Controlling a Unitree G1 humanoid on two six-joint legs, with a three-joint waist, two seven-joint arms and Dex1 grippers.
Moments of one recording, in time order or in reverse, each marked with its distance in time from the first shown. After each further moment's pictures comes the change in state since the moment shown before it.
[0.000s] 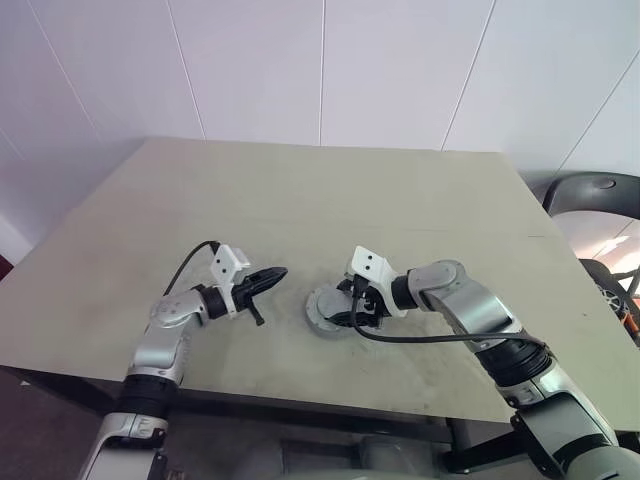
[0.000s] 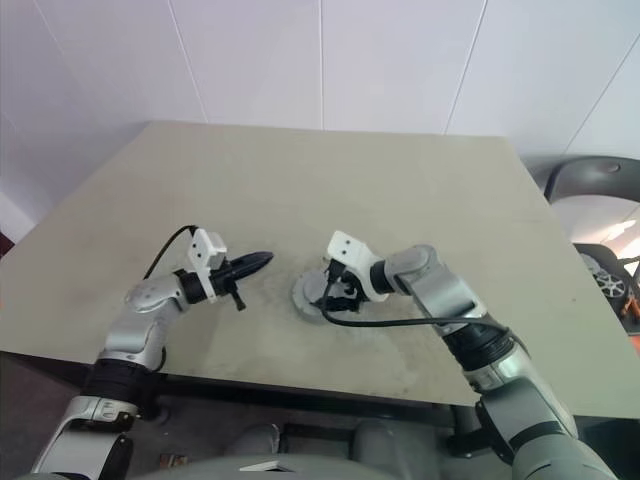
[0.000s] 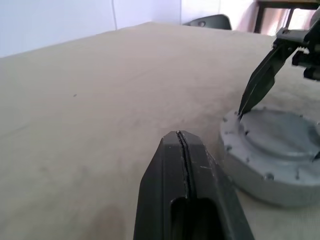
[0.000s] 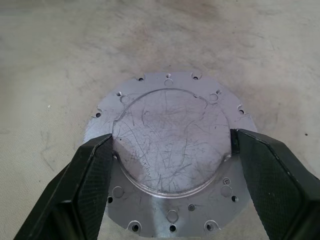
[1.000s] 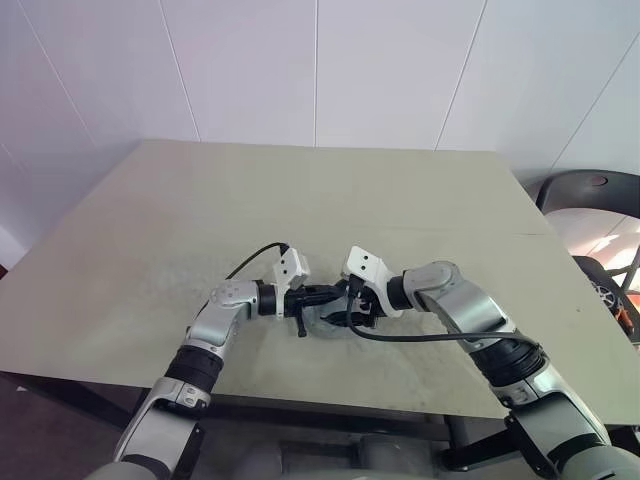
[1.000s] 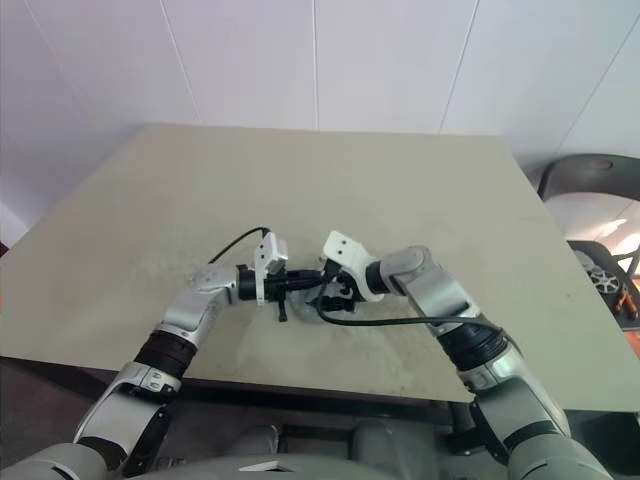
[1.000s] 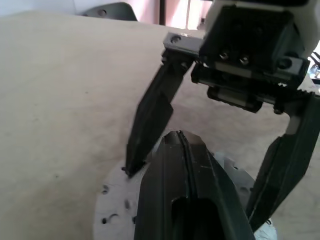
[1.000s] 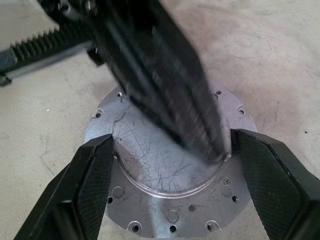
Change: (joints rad) left arm -0.170 -0.124 -0.193 0.143 0.066 0.087 -0.172; right arm -0.003 0.030 0.001 0.013 -0.011 0.005 -0.014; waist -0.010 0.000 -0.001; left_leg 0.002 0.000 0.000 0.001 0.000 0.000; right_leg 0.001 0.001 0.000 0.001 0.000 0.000
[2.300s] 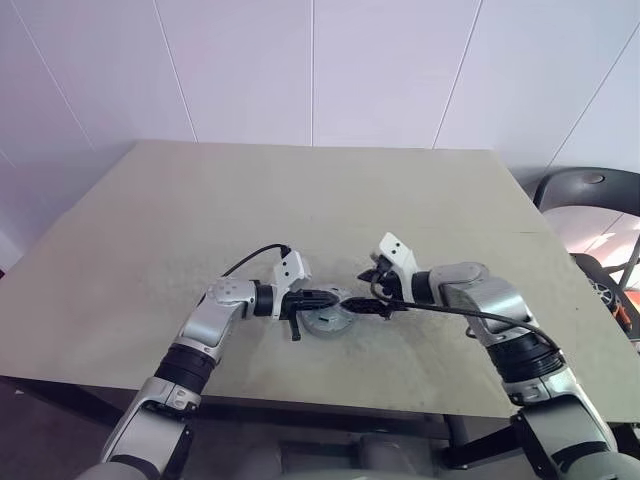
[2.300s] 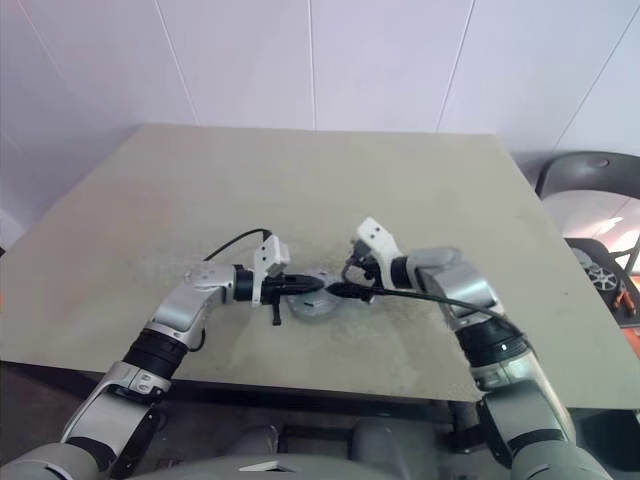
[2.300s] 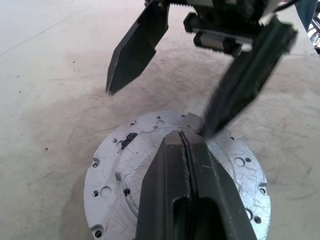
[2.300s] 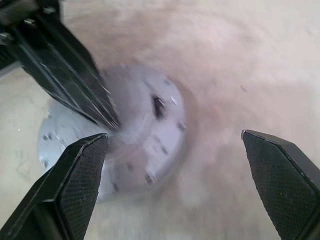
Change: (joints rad) left arm 0.006 0.062 -0.042 -0.098 0.041 0.106 0.009; right arm 0.033 -0.028 -0.194 0.062 0.123 0.118 -0.037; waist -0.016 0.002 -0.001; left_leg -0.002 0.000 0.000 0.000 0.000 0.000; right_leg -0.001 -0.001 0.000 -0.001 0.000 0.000
